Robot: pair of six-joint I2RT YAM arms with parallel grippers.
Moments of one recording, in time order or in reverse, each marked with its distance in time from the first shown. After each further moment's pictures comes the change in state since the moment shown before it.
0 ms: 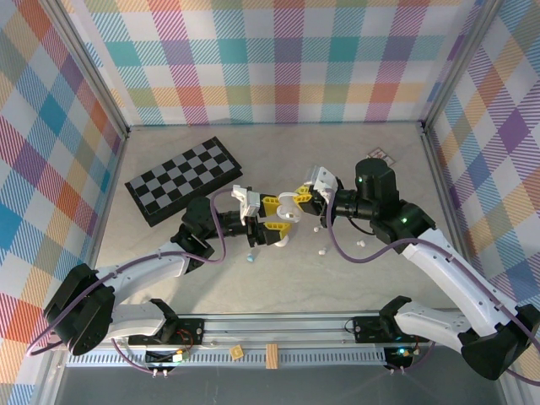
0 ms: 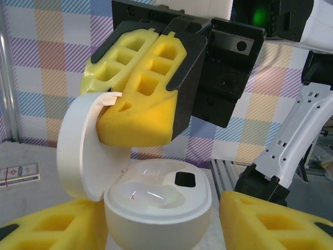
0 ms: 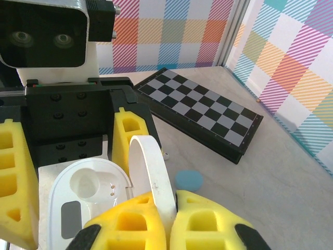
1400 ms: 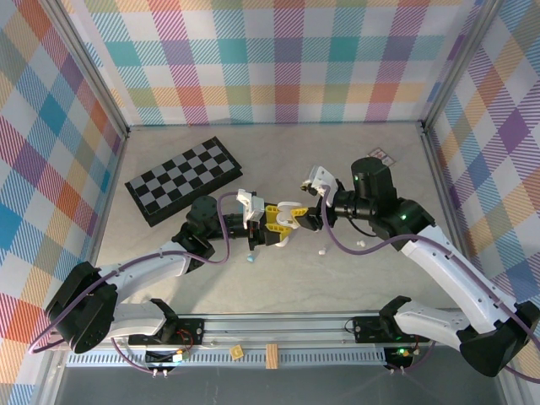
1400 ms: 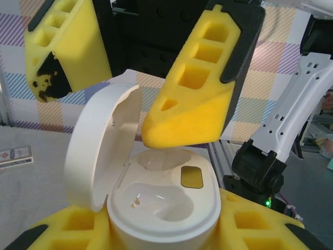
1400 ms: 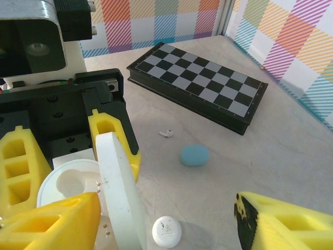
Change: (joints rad) left arm 0.005 0.014 -0.005 -0.082 0.049 0.079; right arm 0.001 0.023 0.040 -0.119 0.053 0.043
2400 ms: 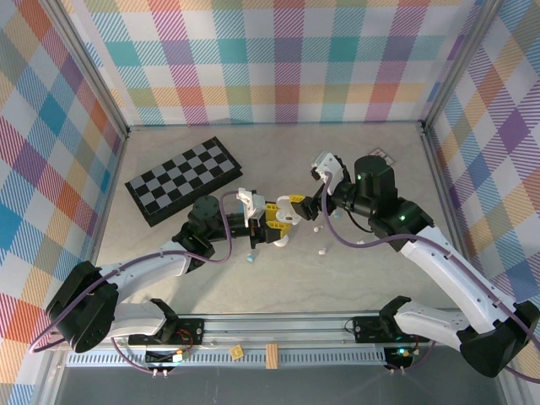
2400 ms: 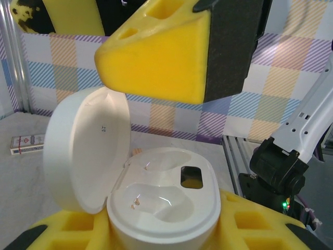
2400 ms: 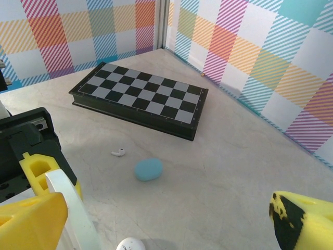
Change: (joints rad) left arm 0.001 0.006 -0.002 -0.032 -0.072 0.008; right arm 0.001 -0.003 -0.024 0.143 0.203 0.119
